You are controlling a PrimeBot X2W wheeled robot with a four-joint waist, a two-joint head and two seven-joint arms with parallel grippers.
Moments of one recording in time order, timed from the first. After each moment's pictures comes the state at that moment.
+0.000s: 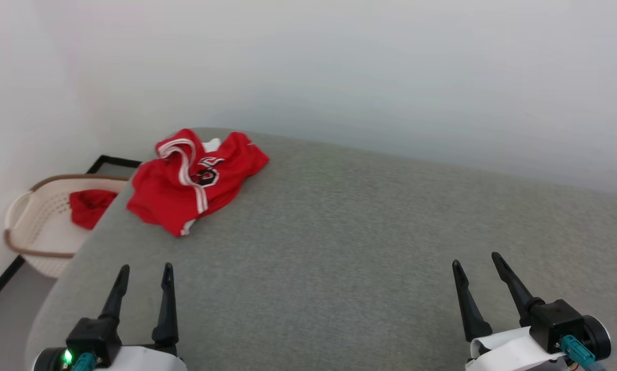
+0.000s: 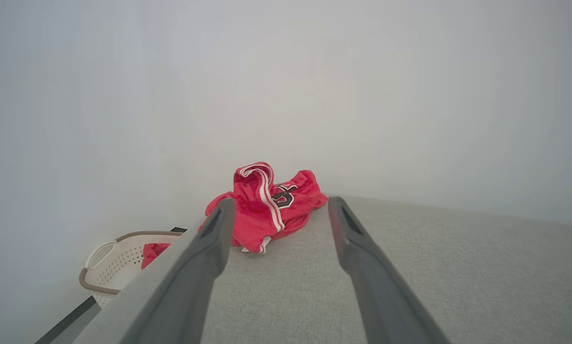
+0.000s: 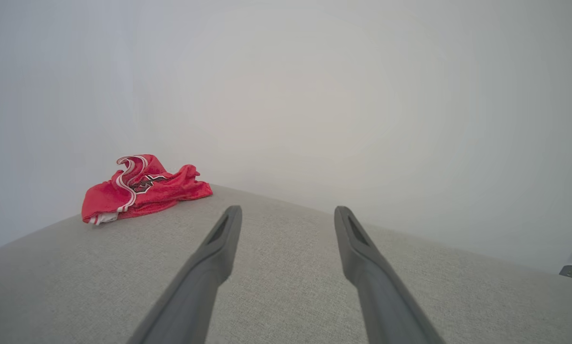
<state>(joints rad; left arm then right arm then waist) -0.01 0.08 0.11 0.14 -0.09 -0.12 -0.26 -0.05 -0.05 0.10 0.18 0.09 0.13 -0.26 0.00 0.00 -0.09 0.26</state>
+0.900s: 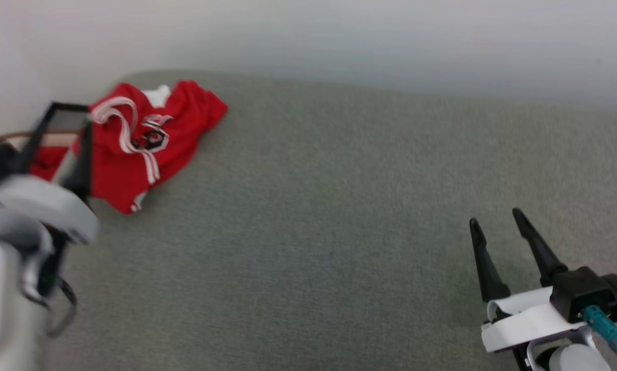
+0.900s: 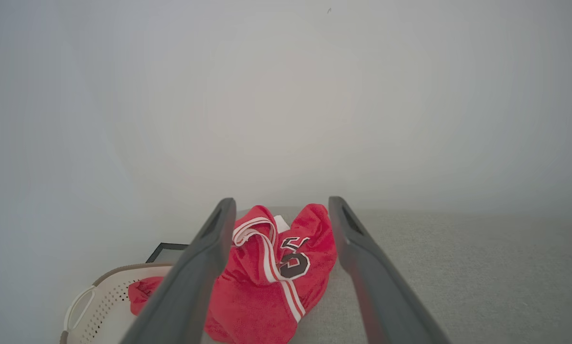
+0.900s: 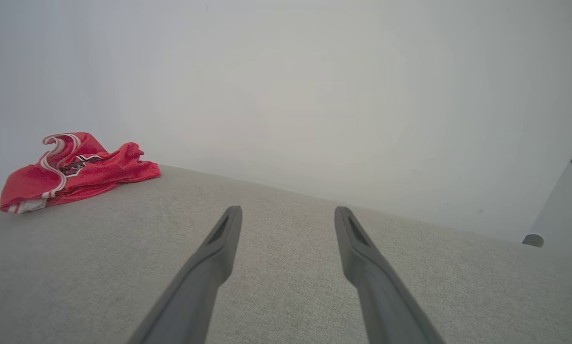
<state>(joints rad) -0.50 0.43 0.02 0.31 -0.40 -0.13 0.02 -0.13 -0.09 0.09 0.12 0.06 0.13 -0.26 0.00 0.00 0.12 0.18</state>
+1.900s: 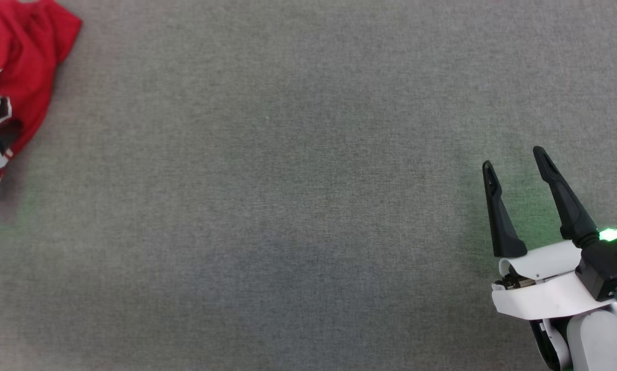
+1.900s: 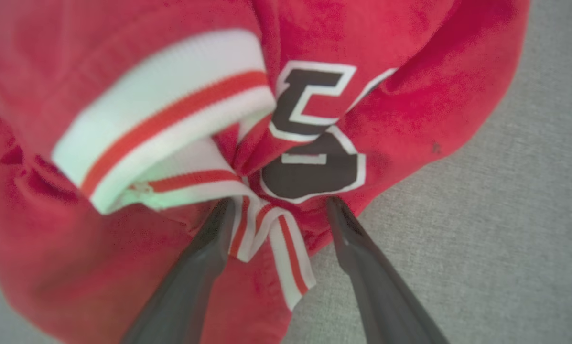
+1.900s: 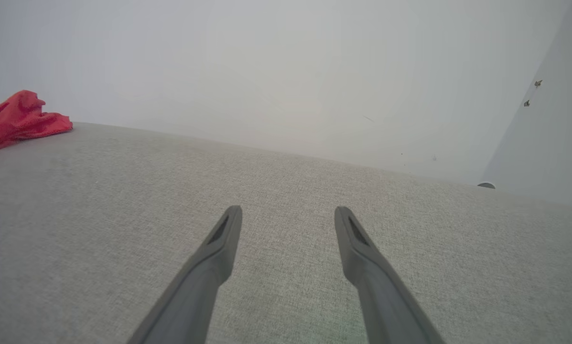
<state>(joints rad) -0.93 0.65 -0.12 0.78 -0.69 -0.06 0.67 -0.22 -0.12 0.10 -0.05 0.04 0.13 -0.26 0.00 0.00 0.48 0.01</state>
